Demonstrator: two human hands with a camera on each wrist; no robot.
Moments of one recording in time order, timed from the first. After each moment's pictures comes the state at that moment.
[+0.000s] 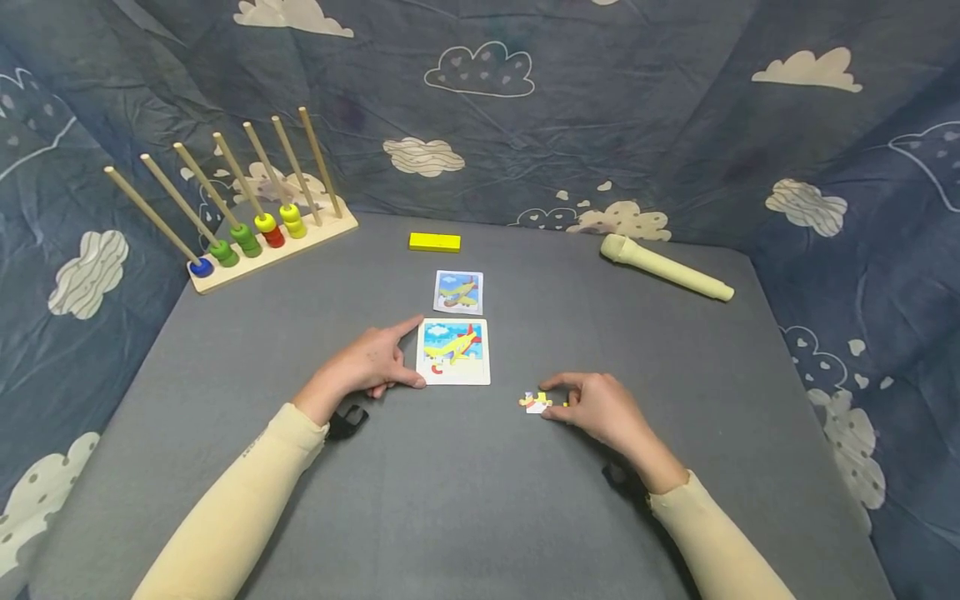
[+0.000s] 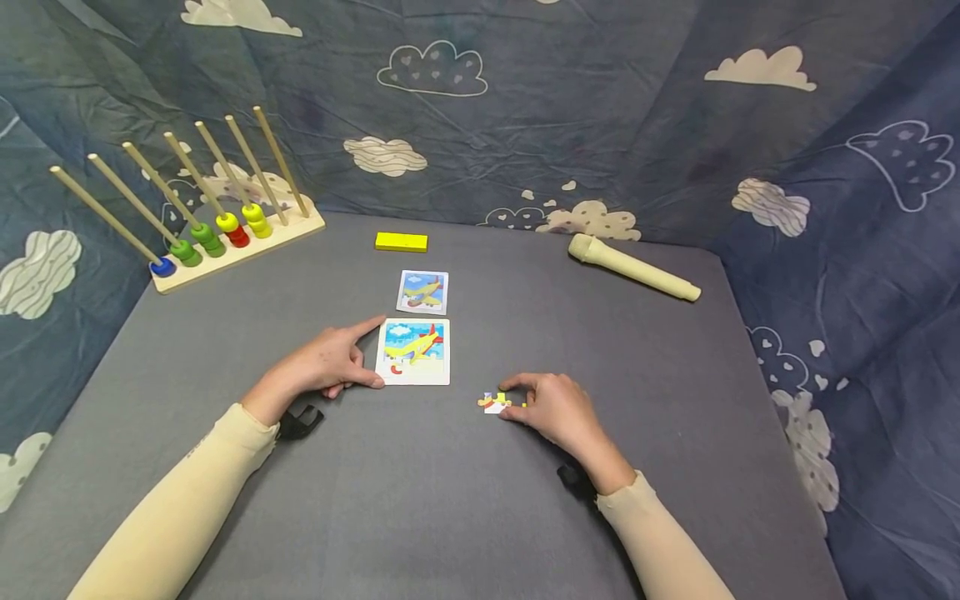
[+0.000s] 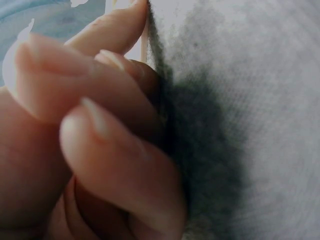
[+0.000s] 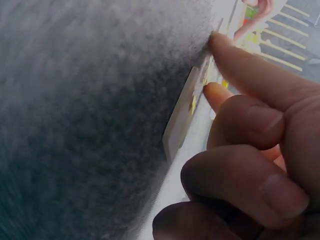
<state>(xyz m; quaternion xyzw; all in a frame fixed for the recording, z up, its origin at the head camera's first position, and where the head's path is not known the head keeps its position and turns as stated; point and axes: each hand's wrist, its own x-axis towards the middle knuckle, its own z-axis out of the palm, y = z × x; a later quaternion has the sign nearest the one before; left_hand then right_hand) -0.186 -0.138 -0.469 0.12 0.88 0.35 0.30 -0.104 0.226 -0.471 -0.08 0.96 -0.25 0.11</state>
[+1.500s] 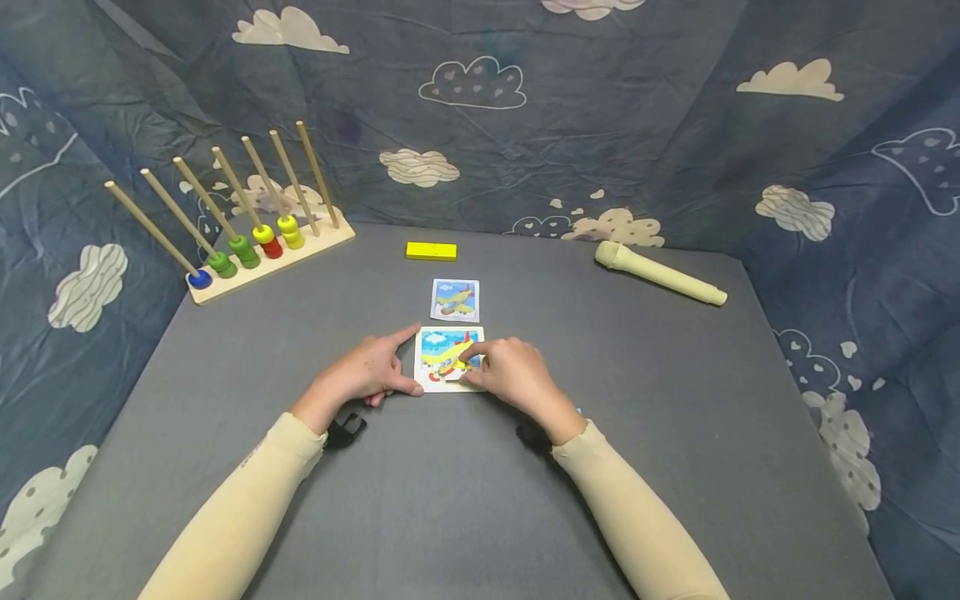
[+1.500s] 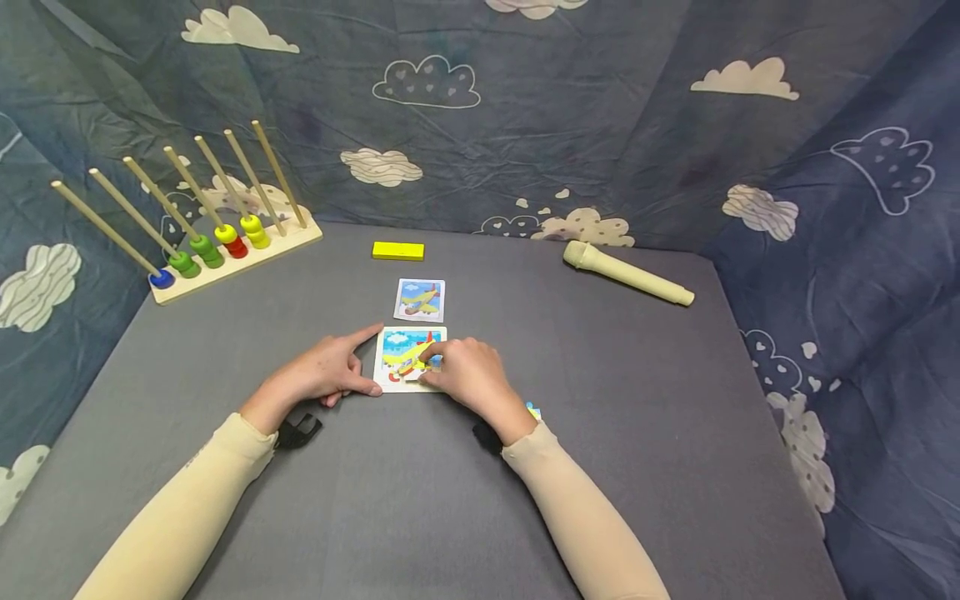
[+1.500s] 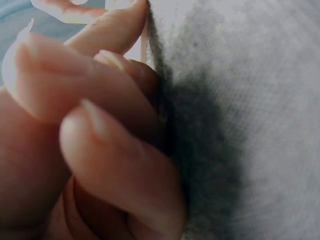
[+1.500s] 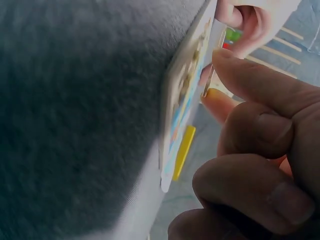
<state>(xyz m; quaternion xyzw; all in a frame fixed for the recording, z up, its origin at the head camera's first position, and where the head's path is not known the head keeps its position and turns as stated) -0.184 -0.137 -0.468 0.12 0.88 0.34 0.30 -0.161 0.116 -0.456 -0.17 0.96 -0.20 0.08</state>
